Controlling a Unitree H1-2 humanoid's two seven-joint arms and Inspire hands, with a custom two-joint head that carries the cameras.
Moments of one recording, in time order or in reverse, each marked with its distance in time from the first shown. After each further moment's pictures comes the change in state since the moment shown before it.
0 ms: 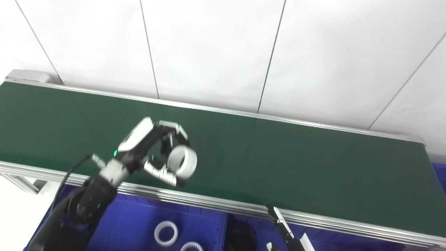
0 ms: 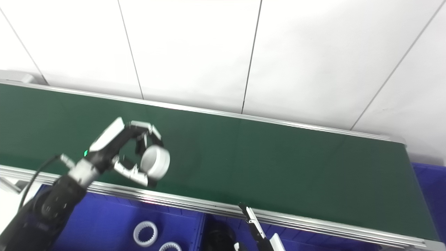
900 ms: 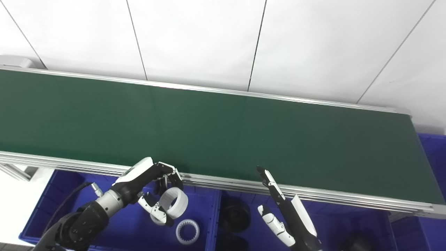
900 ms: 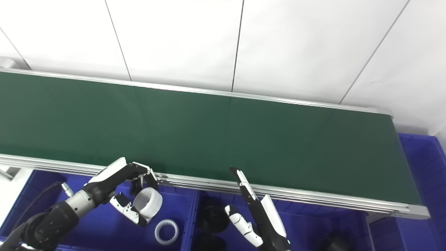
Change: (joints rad) left arm 0.091 0.000 -0.067 0.085 0.070 -0.023 -0.088; right arm -0.018 0.030 -0.012 -0.085 -0.018 0.085 0.043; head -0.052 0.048
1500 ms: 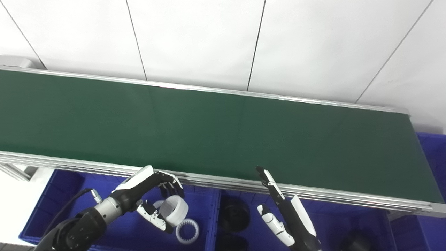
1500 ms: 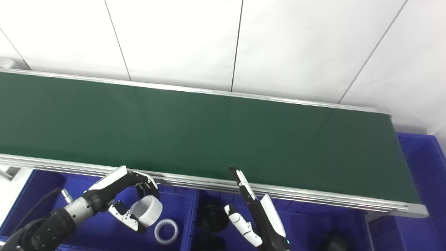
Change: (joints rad) left arm 0.017 0.008 -0.004 0.031 -0.018 -0.057 -0.033; right arm 0.004 0.004 -0.003 -0.006 0.005 0.007 0.002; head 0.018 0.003
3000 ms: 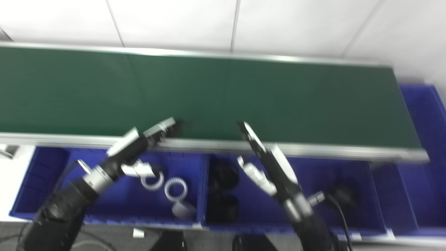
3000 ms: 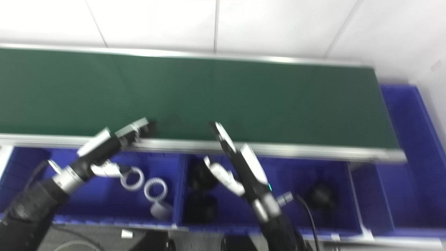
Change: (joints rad) left arm -0.039 -0.045 0.028 0.065 -0.507 -0.137 -0.198; right arm -0.030 0.045 0.013 -0.088 -0.029 0.108 0.038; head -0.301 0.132
